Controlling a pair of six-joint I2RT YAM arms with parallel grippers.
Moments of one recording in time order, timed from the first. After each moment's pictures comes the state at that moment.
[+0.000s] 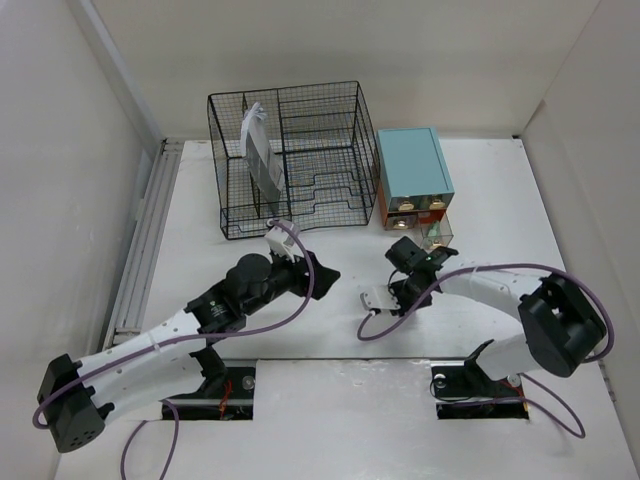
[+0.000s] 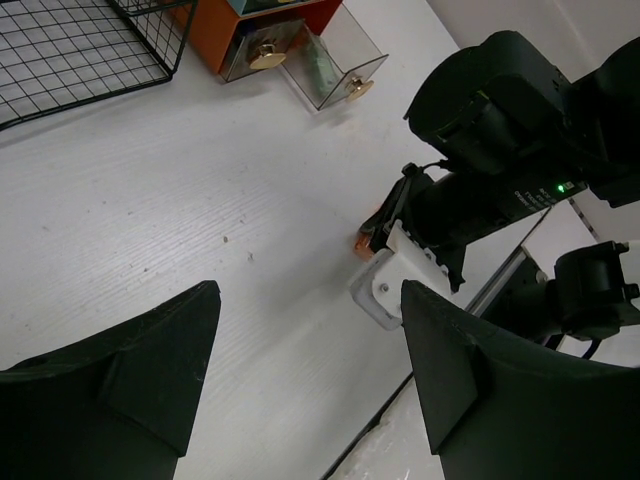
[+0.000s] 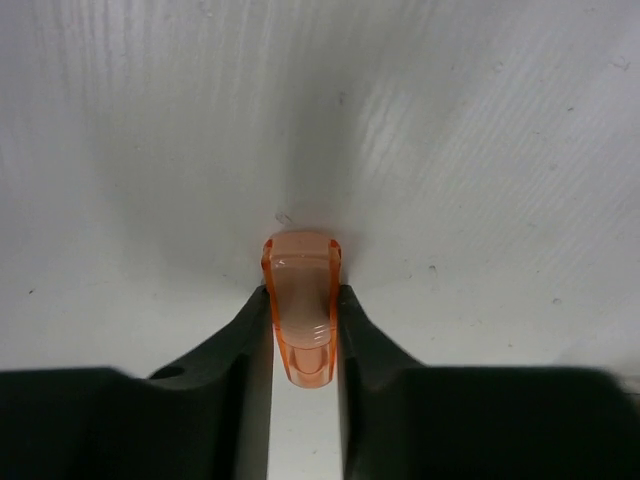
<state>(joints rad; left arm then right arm) -0.91 0.81 0.53 0.05 -0.06 -0.55 0.67 1.42 0.75 -0.75 -0.13 -1.22</state>
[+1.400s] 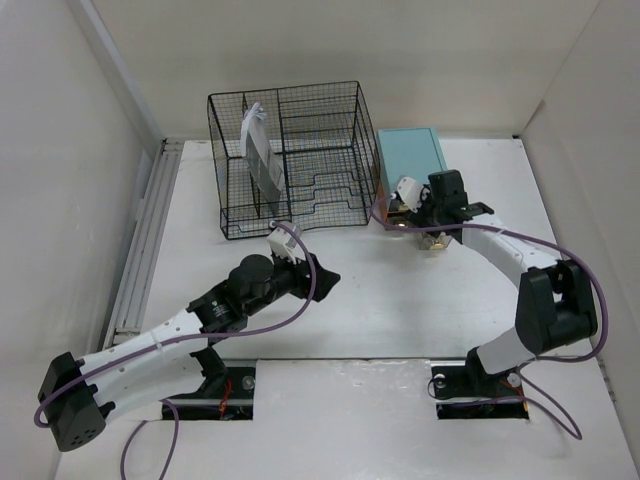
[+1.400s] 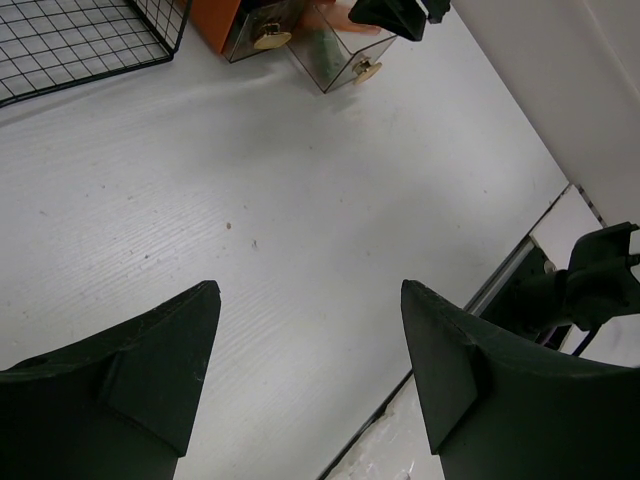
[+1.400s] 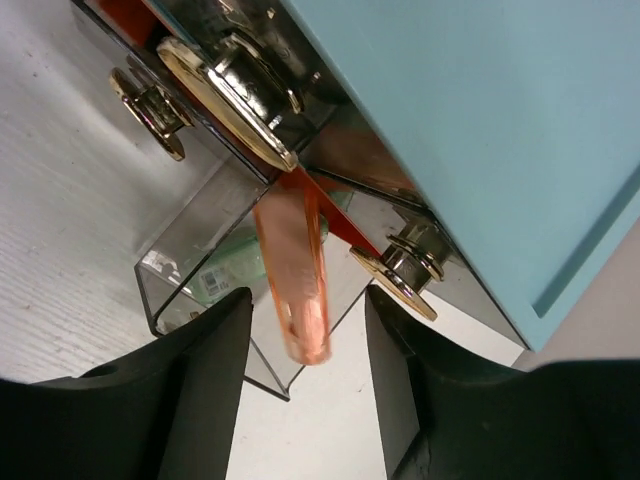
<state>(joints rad) -0.91 0.82 0.52 0.05 -0.05 -0.55 0.27 1.52 1.03 -0.35 0.09 -0.79</state>
